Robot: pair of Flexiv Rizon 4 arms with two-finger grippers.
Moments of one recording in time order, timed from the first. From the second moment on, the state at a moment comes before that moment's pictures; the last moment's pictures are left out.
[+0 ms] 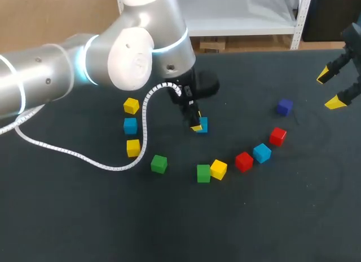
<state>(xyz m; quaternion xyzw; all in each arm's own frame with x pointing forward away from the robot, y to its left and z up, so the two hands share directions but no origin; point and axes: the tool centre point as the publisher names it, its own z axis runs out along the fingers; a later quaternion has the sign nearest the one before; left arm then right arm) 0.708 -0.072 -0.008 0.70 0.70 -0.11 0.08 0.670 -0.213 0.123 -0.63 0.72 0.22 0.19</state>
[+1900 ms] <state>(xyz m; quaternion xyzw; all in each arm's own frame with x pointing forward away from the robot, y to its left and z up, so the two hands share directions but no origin) 0.710 -0.071 -0.009 0.71 0.70 -0.12 0.07 0.670 -0.213 0.123 -0.63 0.72 0.22 0.19</state>
